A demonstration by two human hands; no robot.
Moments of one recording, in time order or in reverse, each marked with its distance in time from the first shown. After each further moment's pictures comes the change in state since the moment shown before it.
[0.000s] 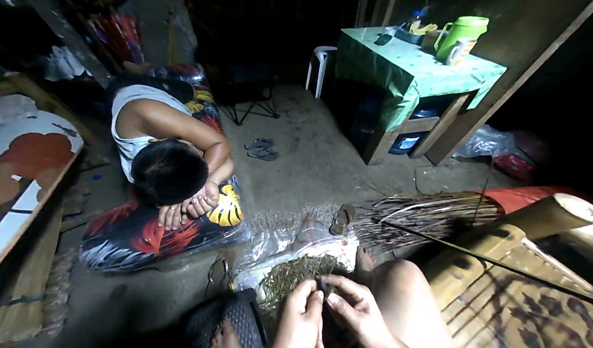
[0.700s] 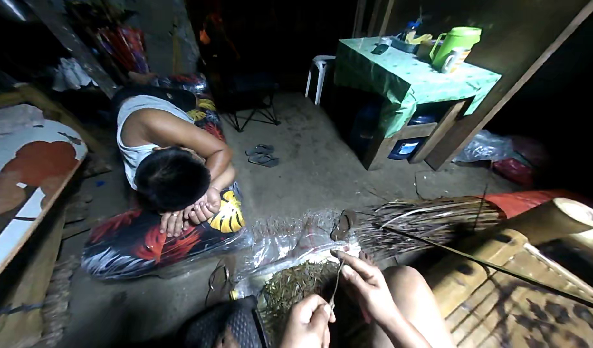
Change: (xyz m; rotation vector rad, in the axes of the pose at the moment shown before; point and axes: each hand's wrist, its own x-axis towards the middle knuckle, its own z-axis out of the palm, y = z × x) left_hand -0.004 0.001 -0.001 -0.043 -0.095 -0.063; right_hand 0.032 0.003 -0.031 -0.090 0.124 0.031
